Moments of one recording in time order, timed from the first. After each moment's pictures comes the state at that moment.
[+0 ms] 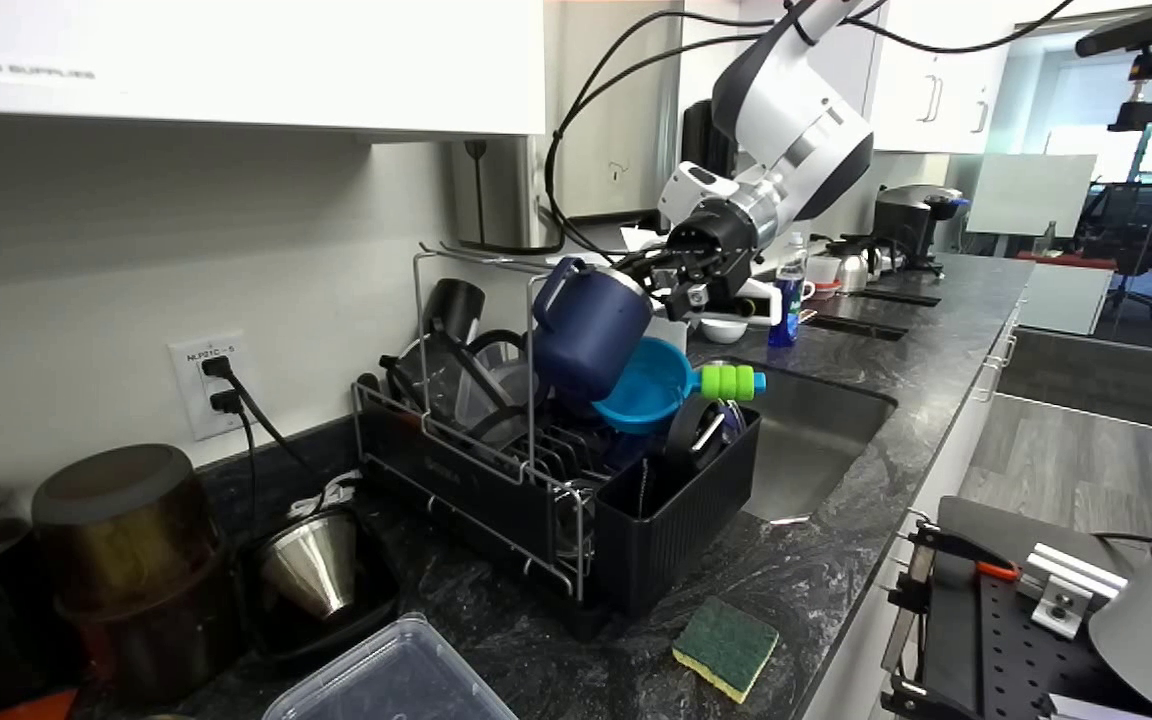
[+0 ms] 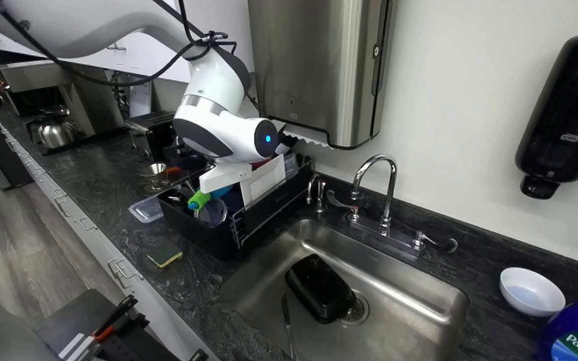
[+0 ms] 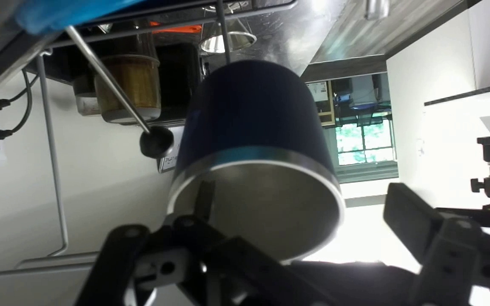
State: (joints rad) arm -0.08 -0.04 -0.10 -2.44 1.32 1.79 -2.26
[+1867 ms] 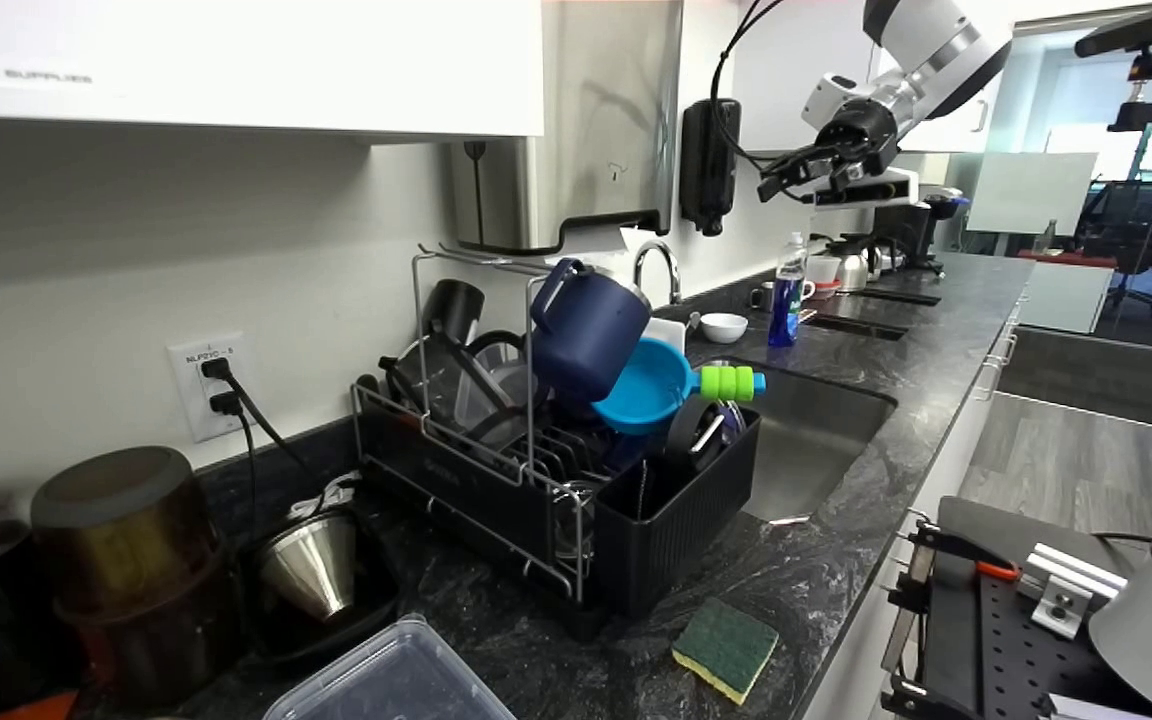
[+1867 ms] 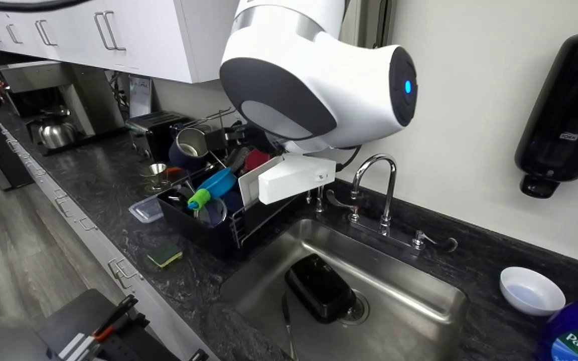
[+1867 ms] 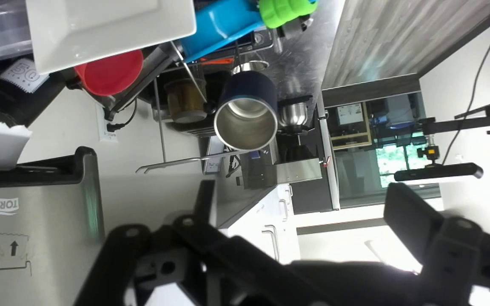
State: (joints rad) arm -0.37 -0.13 -0.44 -2.20 0.87 1.38 -2.11
